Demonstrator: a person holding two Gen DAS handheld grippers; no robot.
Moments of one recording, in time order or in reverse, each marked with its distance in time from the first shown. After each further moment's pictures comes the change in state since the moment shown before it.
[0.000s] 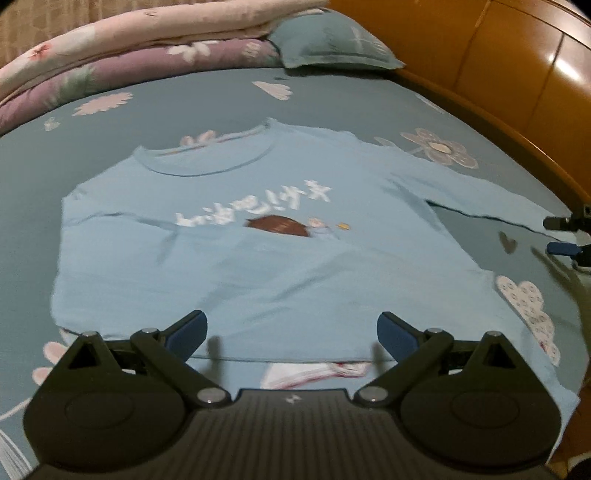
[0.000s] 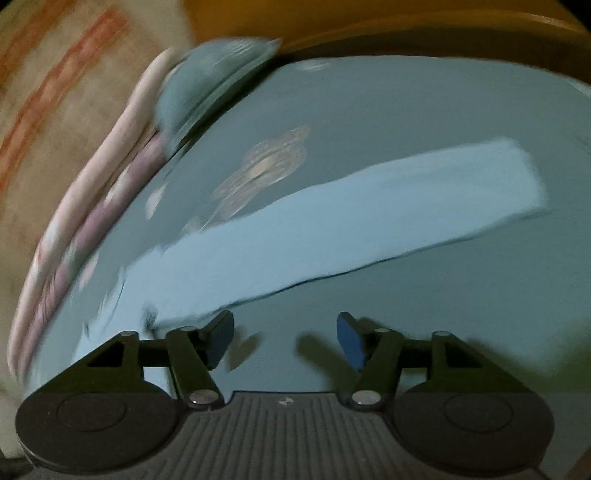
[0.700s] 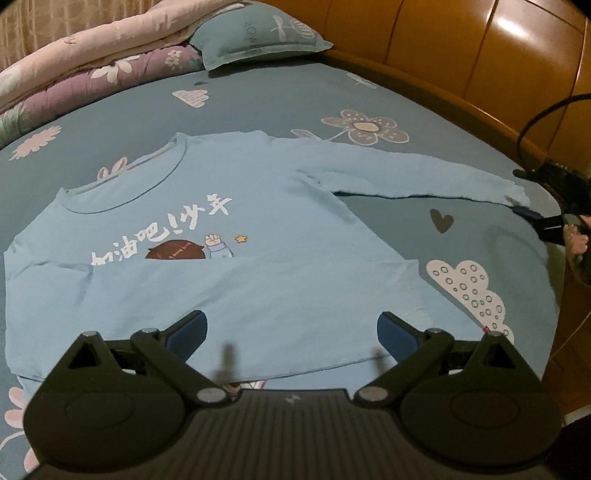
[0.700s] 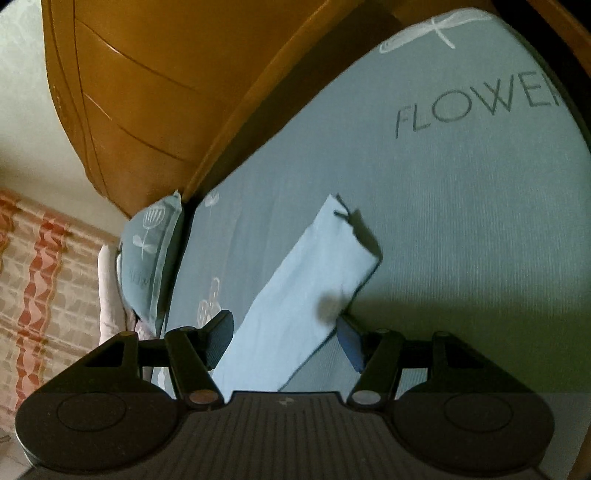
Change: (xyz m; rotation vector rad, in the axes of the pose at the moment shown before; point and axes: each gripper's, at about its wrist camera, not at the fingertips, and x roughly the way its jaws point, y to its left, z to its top) left arm -0.001 -0.060 0.017 0.156 0.033 -0.089; right arm -0.010 -0.105 0.015 0.515 -0.337 0.069
